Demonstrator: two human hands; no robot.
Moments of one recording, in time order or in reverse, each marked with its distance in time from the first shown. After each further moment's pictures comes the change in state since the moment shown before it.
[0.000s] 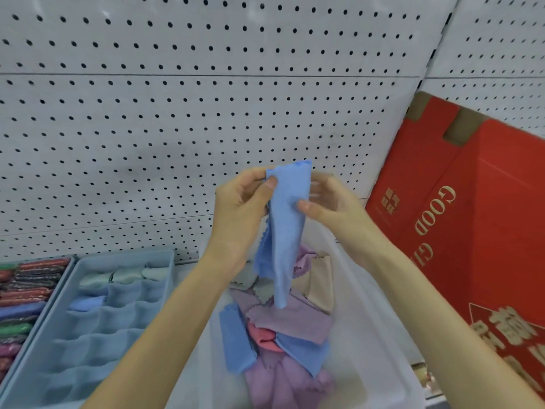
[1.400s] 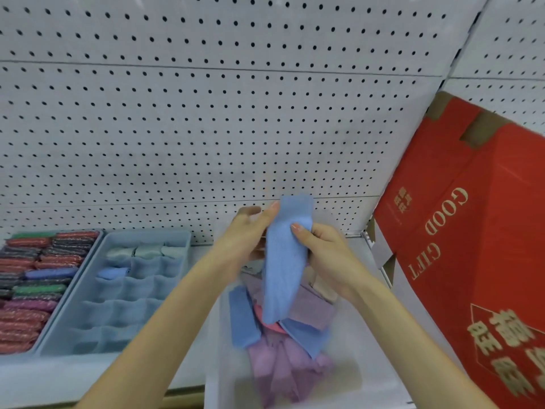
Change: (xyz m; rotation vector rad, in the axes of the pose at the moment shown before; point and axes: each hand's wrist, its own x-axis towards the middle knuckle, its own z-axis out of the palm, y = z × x) left_hand -0.024 -0.019 -0.018 0.192 0.009 -0.627; right_hand -0.034 0.033 0.036 0.258 -0.137 0.290
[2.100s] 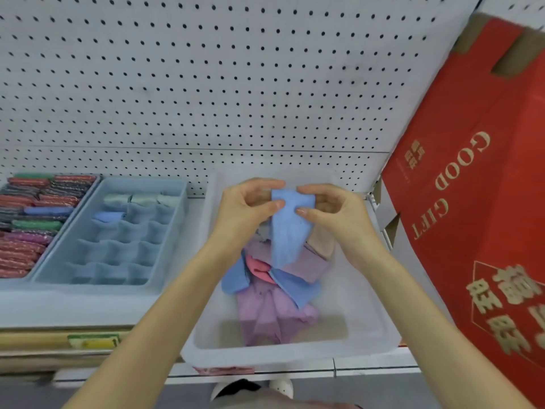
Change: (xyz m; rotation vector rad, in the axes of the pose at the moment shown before) left_hand -0.016 -0.070 0.031 -0.068 0.095 0.359; right_hand -0.024 0.039 -0.041 -0.134 0.103 -0.191
